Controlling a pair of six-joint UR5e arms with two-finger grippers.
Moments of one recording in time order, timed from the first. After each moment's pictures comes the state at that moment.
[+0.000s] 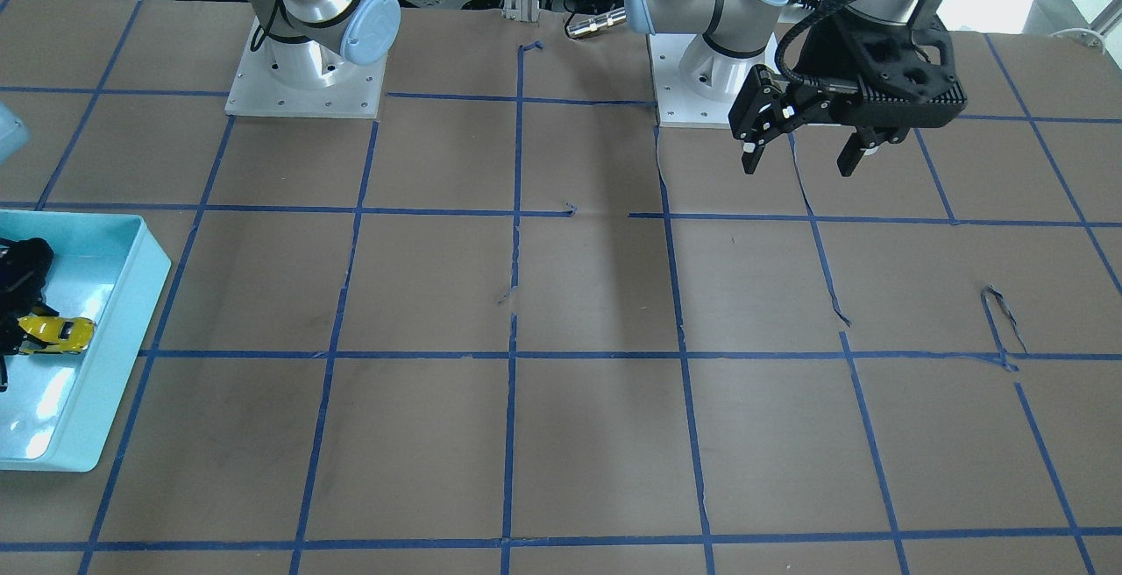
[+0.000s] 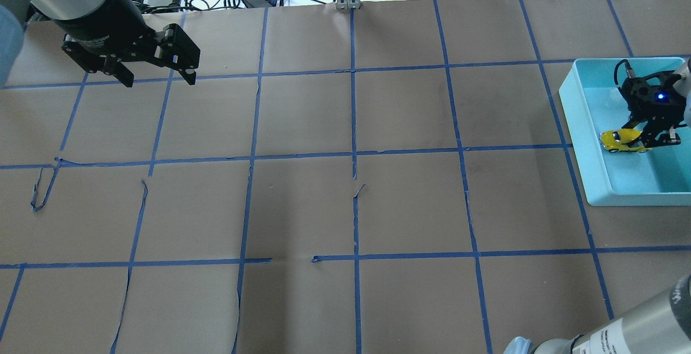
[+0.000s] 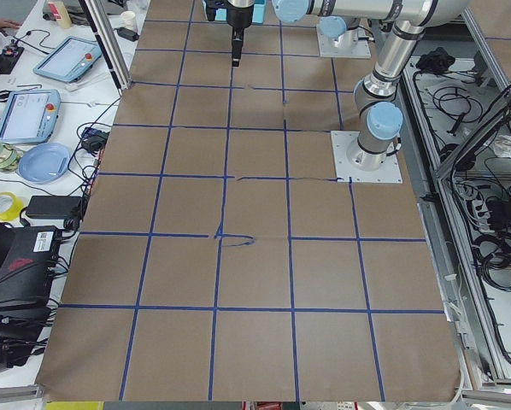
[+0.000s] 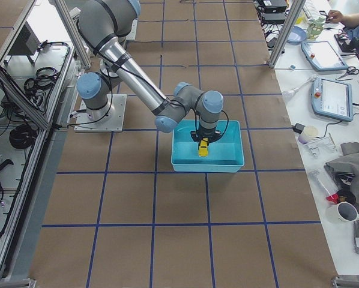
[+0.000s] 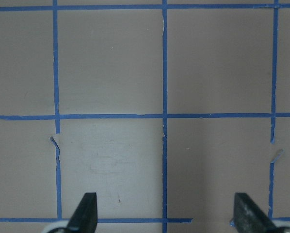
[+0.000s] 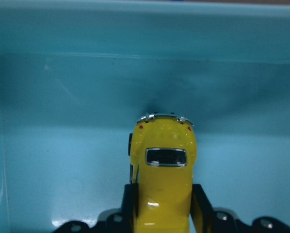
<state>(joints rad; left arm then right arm) -1.53 -1.53 -1.56 -1.52 1.57 0.04 0.96 -1.18 1.82 -2.22 -1.59 -2.20</state>
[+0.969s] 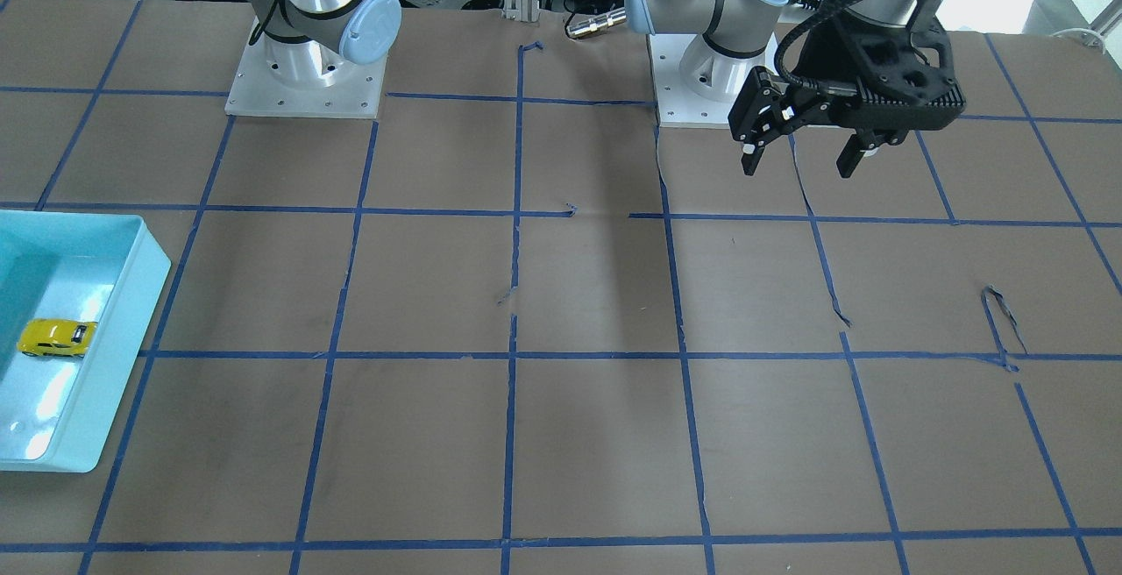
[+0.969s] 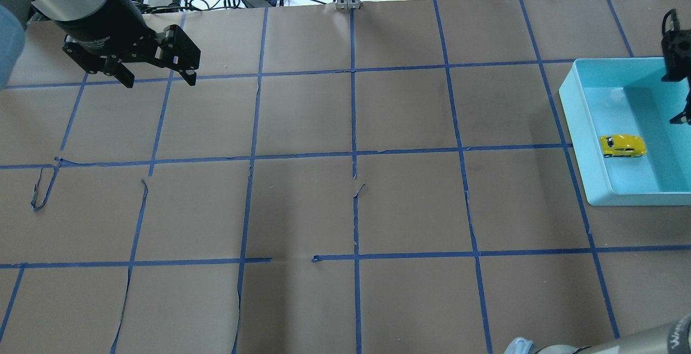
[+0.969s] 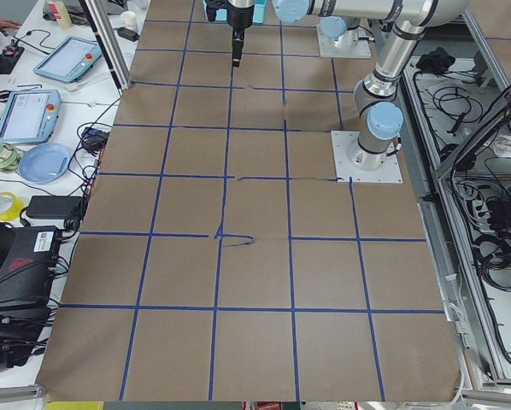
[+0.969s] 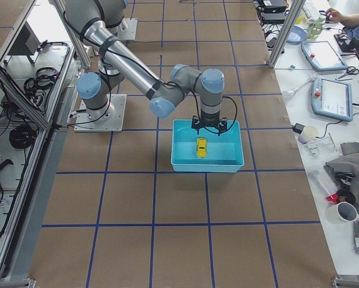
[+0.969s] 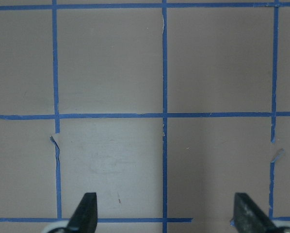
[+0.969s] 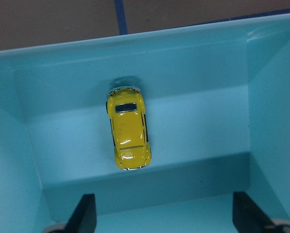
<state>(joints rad) -1.53 -1.53 -1.56 -1.52 1.57 0.04 0.96 -1.35 1.68 -2.01 -1.58 -1.98</state>
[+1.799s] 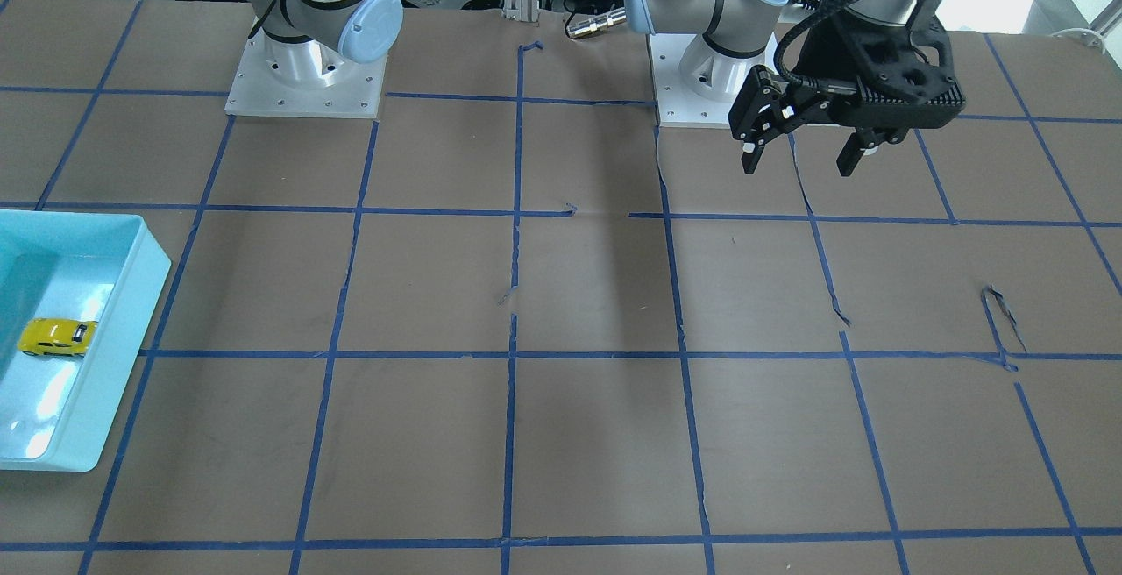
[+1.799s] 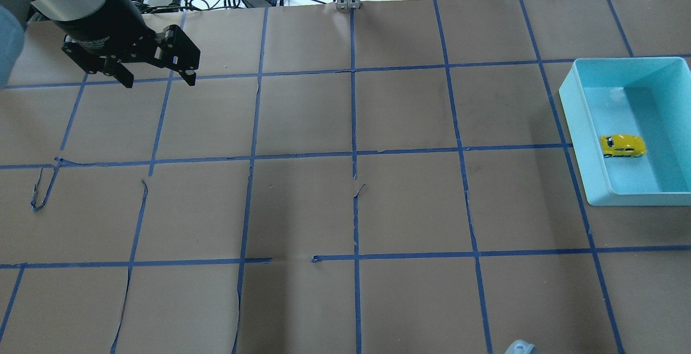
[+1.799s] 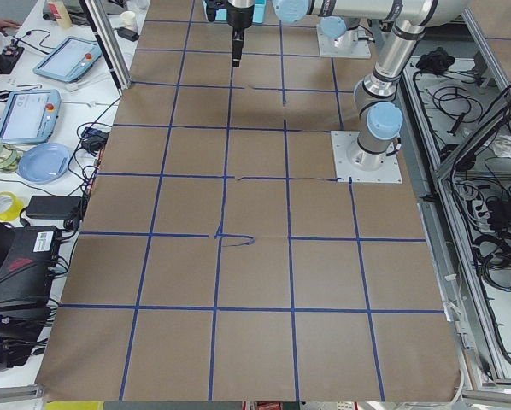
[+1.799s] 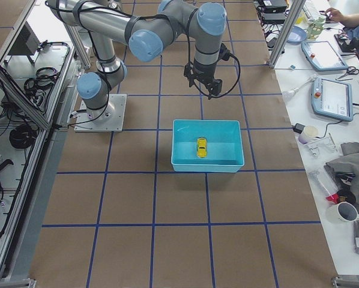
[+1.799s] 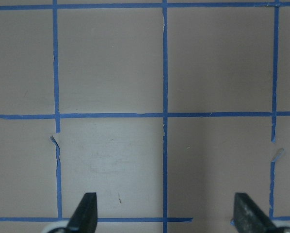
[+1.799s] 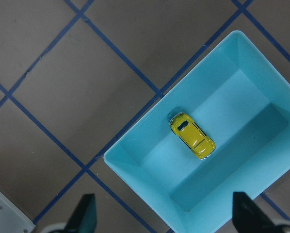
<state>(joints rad) -1.53 -1.53 -1.56 -1.52 1.58 0.04 0.99 -1.51 1.41 -1.44 -1.51 -1.32</state>
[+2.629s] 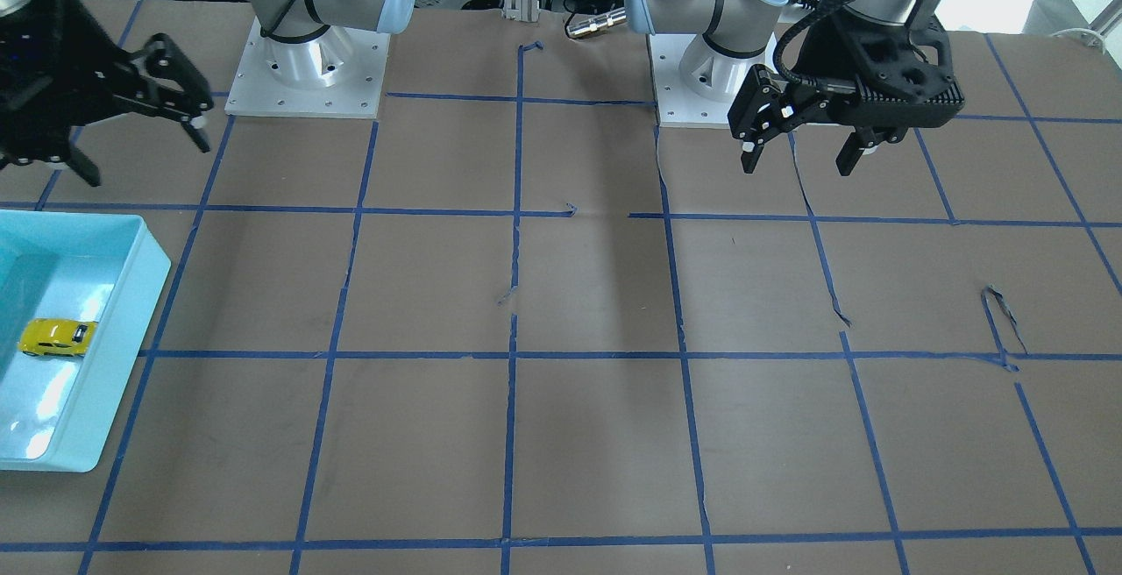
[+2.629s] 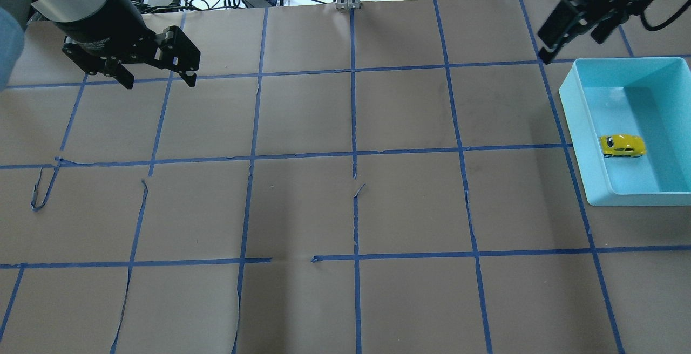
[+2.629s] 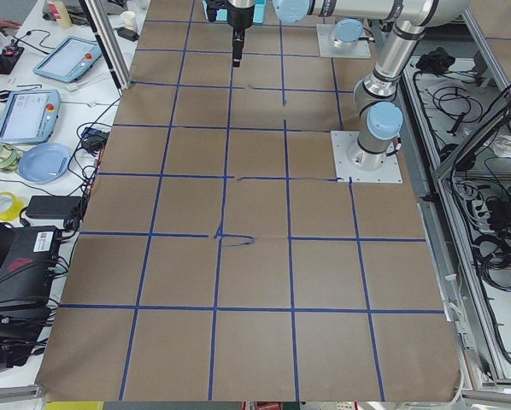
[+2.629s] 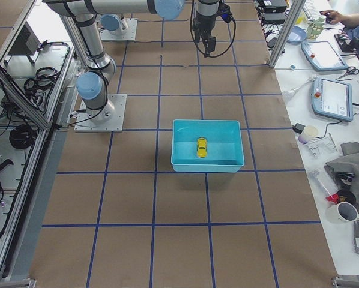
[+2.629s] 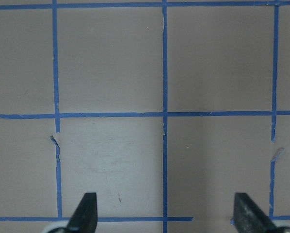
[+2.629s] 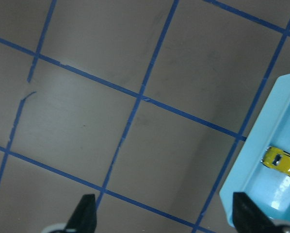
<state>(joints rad) -1.53 -1.53 -1.56 -1.52 1.57 0.05 1.46 -1.53 1.41 -1.45 -1.52 -0.47</state>
